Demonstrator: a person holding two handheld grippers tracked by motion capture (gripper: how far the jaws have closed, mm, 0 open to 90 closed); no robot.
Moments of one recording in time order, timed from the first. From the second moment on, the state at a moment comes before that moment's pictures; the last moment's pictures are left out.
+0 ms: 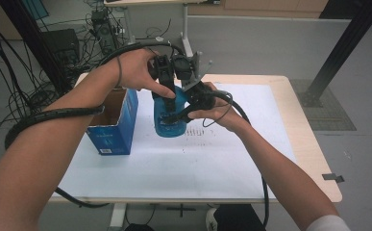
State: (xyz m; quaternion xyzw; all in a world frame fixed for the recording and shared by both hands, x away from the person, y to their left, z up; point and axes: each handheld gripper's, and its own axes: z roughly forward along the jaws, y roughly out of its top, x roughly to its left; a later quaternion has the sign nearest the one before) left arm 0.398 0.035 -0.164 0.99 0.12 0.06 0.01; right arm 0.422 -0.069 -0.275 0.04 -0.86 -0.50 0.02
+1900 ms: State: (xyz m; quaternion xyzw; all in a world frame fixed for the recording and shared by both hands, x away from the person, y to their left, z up) left arm 0.399 0.033 -0.163 0.99 0.13 0.06 0.00; right arm 0.422 -0.071 -0.276 0.03 -0.86 -0.51 0.03
